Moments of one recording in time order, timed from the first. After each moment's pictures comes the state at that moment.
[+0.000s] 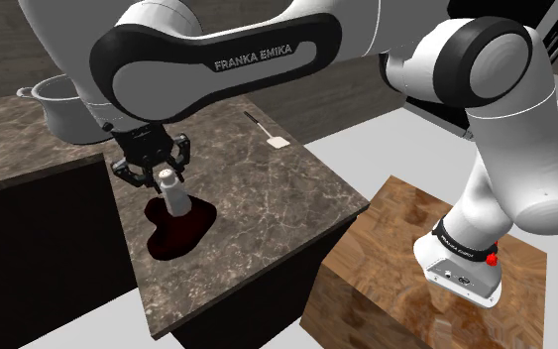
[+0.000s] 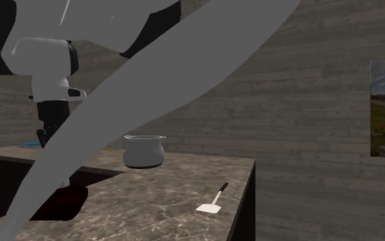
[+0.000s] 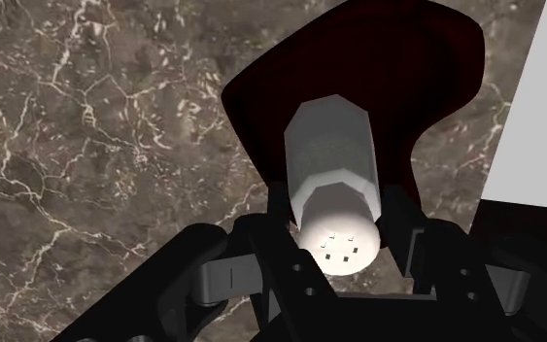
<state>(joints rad) 0.47 0.69 0.45 -1.09 -0.38 1.64 1.09</state>
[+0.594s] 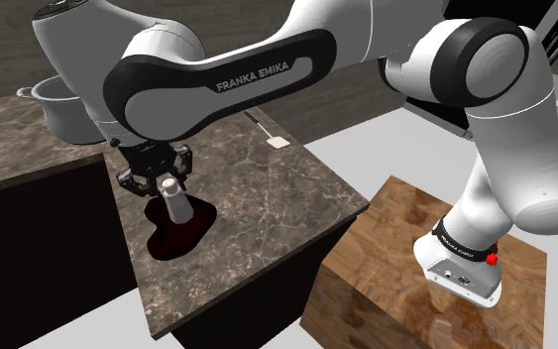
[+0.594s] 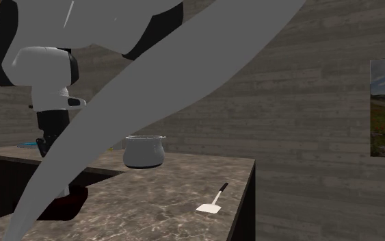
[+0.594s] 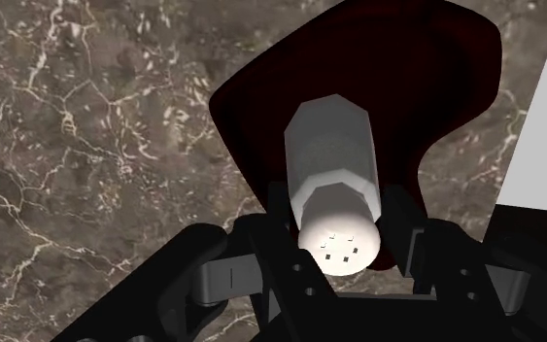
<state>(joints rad) 0.46 0.70 0.45 -1.15 -0.38 1.71 1.10</state>
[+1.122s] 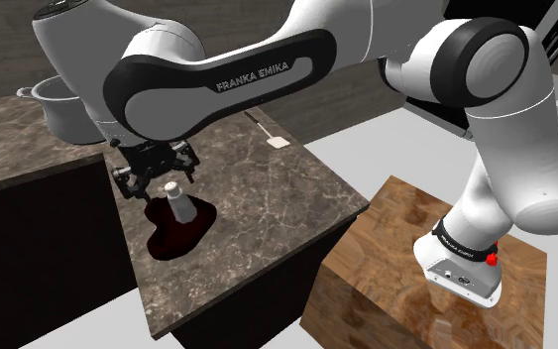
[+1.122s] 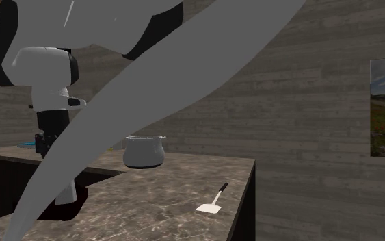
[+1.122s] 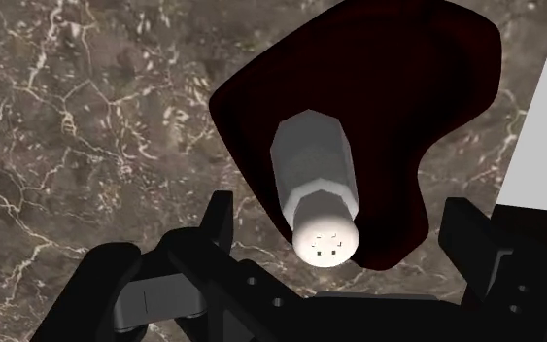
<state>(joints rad) 0.46 0.70 0.45 -1.15 -0.38 1.71 1.10</state>
